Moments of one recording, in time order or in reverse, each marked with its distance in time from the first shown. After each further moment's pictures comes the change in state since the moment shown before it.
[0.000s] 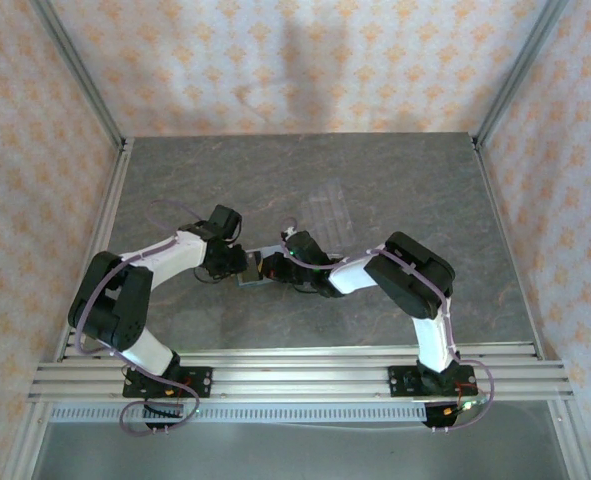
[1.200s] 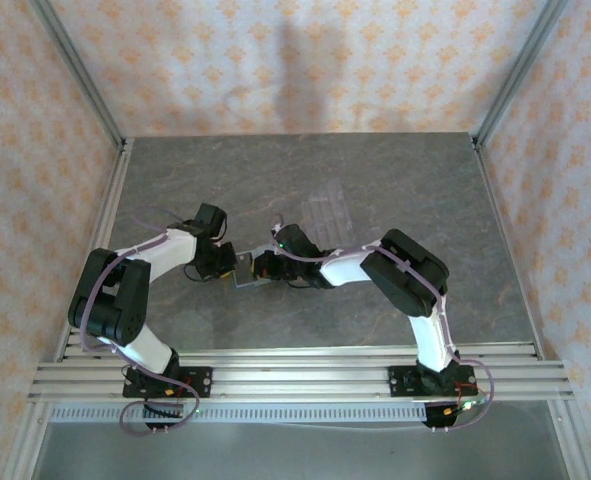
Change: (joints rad) left arm 0.103 0.030 -0.019 0.004 0.048 -0.011; right arm 0.005 0.041 0.144 -0.179 -0.068 -0.097
